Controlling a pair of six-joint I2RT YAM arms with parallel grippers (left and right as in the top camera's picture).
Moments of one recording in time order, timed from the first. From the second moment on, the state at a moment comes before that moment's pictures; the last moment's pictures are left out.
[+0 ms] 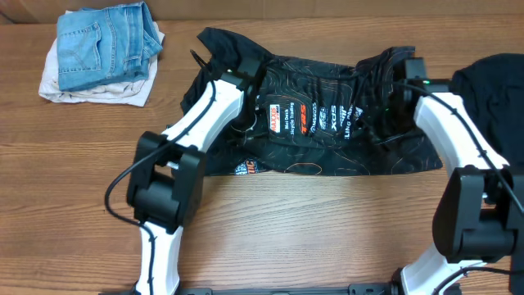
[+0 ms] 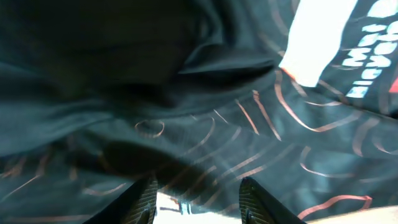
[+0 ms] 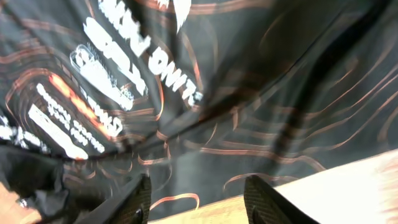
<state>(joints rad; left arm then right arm) -0.41 2.19 1.72 -1.09 0.20 -0.55 0.01 1.84 1.36 -0.97 -0.32 0.74</state>
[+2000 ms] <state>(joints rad) -0.15 2.25 1.76 -0.94 -0.10 -0.56 -0.10 1.97 1.28 -0.75 -0.11 0.74</state>
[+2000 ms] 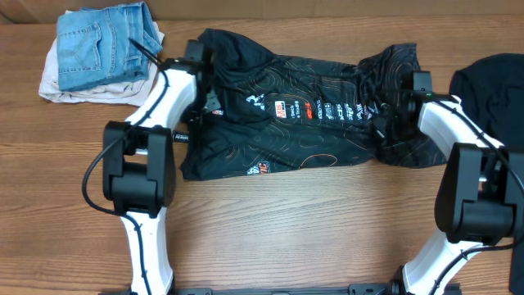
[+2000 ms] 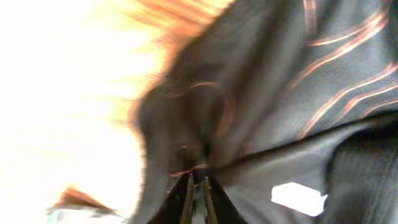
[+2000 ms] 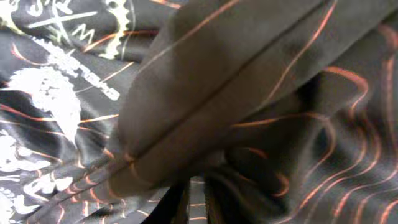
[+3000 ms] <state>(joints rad) -0.37 2.24 1.66 -1.17 0.22 -0.50 -0.29 2.00 1.55 -1.03 0.06 0.53</state>
